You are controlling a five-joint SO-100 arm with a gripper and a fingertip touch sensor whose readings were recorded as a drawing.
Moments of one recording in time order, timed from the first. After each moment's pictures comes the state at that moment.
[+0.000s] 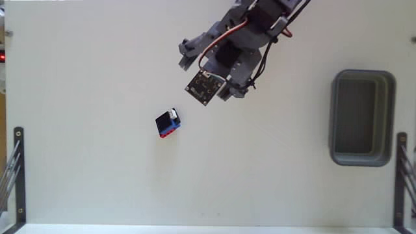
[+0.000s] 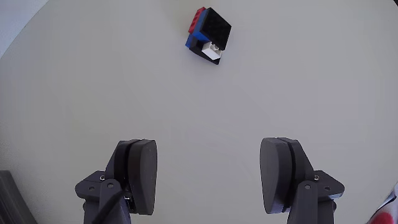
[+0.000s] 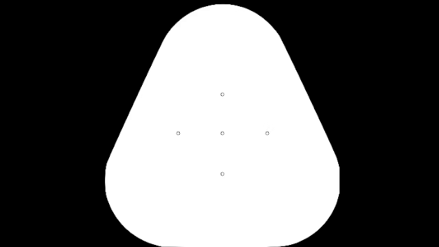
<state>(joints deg) 36.0 139.9 114.4 80.9 -0.3</state>
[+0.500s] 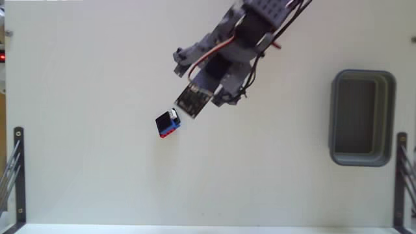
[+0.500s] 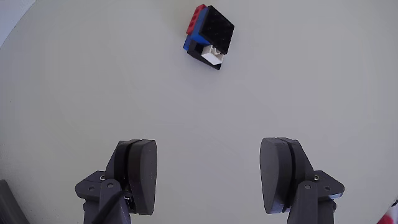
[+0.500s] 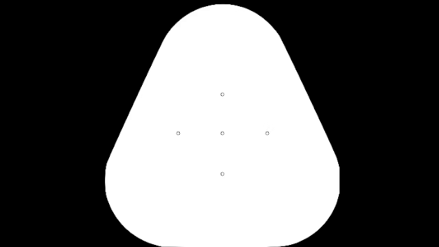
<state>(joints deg) 36.0 129.1 114.2 73.6 -0.3</state>
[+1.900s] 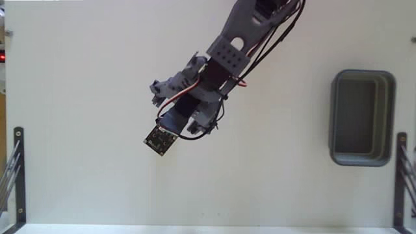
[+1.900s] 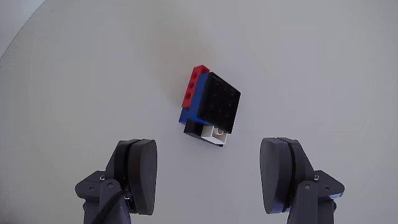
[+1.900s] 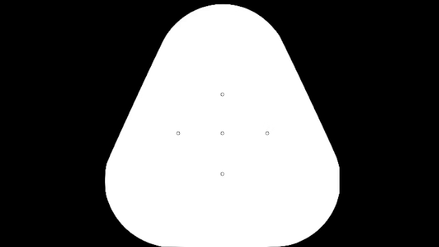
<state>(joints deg) 36.1 97.1 96.6 59.9 -0.2</state>
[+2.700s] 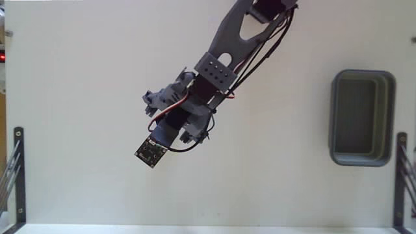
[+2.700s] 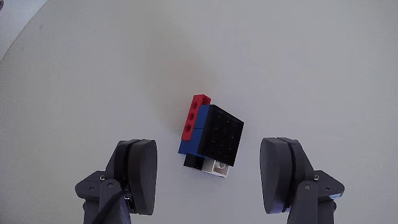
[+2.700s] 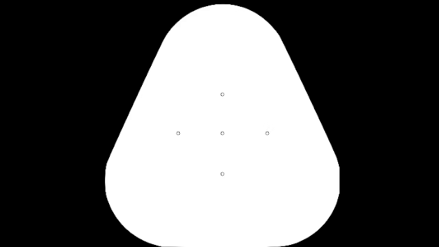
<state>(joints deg) 36.1 85.9 86.2 59.2 -0.3</state>
